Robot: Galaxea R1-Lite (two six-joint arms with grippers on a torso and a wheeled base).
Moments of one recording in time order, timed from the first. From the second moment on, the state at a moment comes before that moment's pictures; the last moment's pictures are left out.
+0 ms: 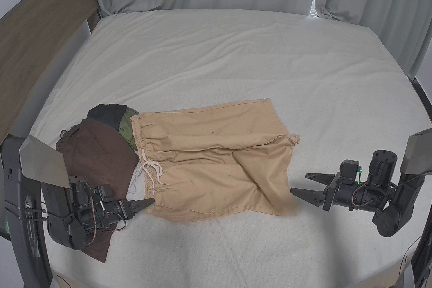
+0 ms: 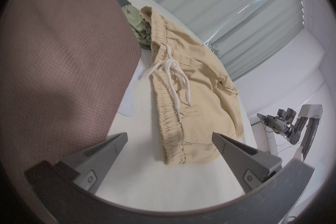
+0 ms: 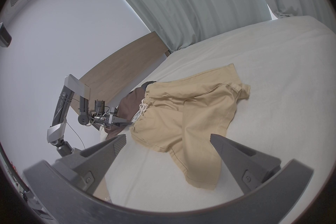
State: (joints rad) left arm -0.03 2.41 -0.34 -1.55 -0.57 -0.37; right arm 0.20 2.11 -0.28 -1.54 0.67 0.17
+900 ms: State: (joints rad) left arm -0.15 2.44 -0.39 -1.55 -0.49 -0.59; right arm 0.21 2.14 -0.29 -1.54 0.66 0.14
